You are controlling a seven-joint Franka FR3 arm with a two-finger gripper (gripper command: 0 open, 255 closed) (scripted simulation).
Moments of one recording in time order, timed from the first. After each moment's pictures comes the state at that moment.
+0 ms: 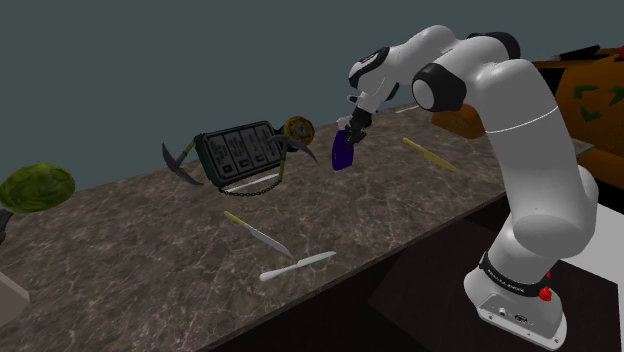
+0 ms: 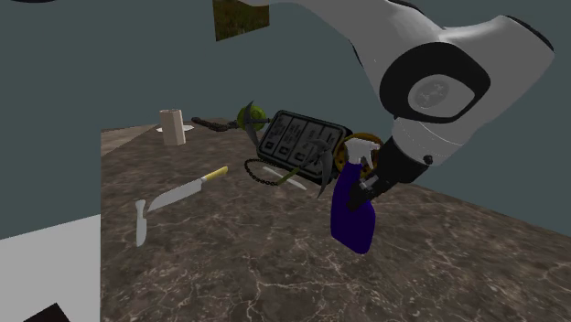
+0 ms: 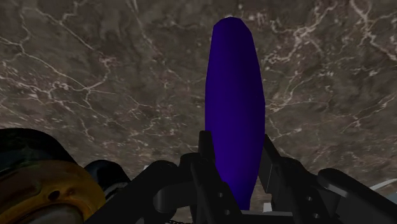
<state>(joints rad) -0.03 0.65 -0.57 -1.56 0.94 1.83 -2.14</state>
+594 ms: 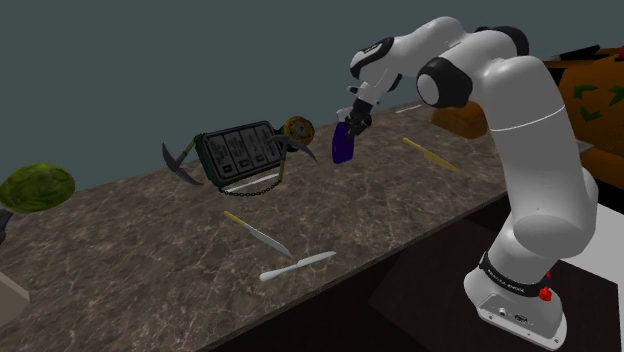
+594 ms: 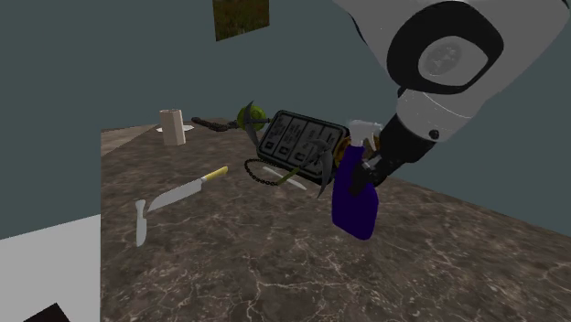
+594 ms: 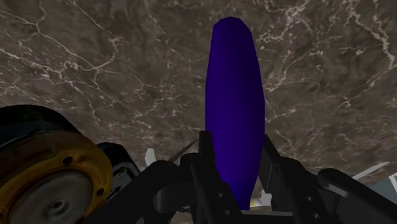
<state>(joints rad) -0.02 0.61 -0.59 -1.54 0.91 1.79 -2.10</state>
